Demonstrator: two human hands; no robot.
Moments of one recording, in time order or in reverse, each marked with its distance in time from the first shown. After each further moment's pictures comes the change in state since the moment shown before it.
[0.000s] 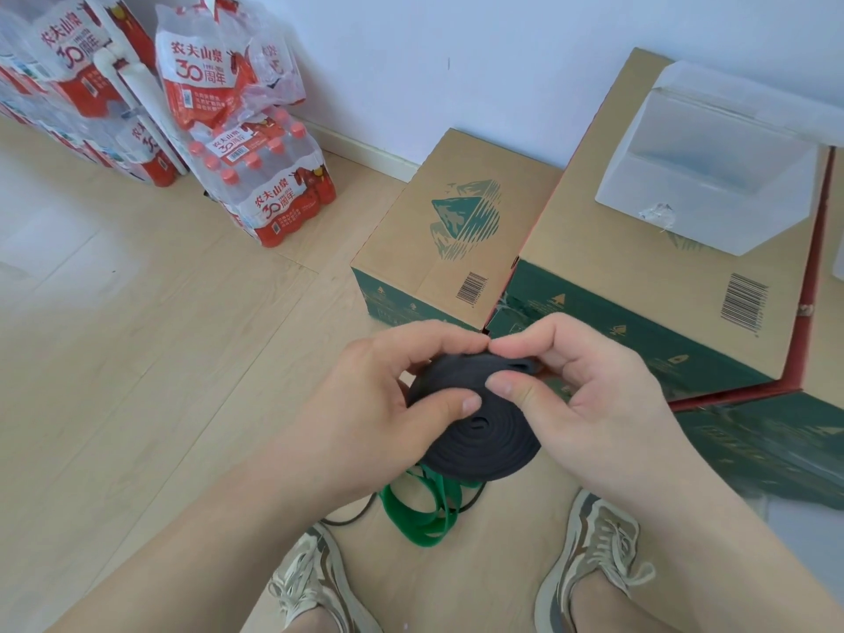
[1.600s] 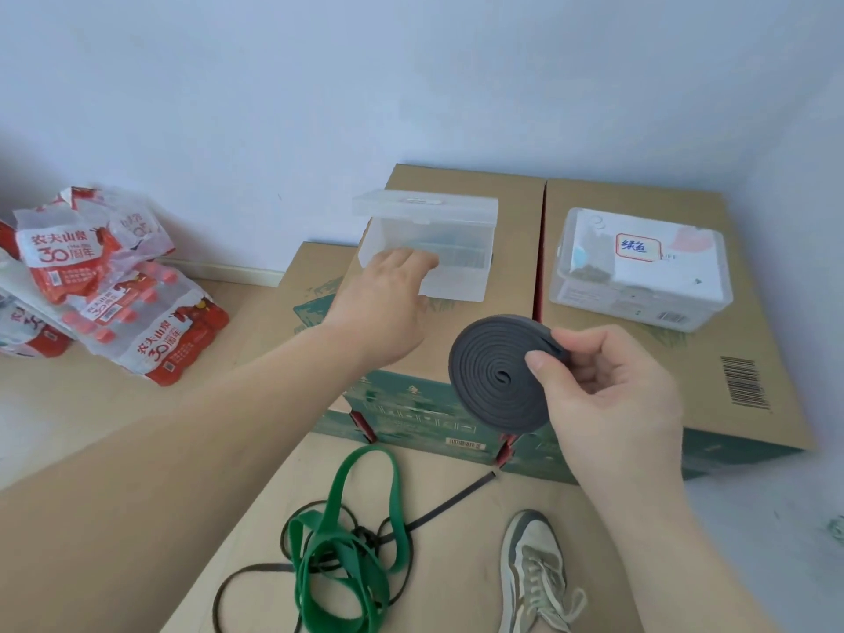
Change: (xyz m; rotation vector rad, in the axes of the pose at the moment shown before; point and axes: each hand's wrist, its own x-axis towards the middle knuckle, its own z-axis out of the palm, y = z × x) left_hand 0.194 0.117 0.145 0.920 -0.108 0.290; right_hand -0.059 0.033 -0.173 0.183 0.843 0.089
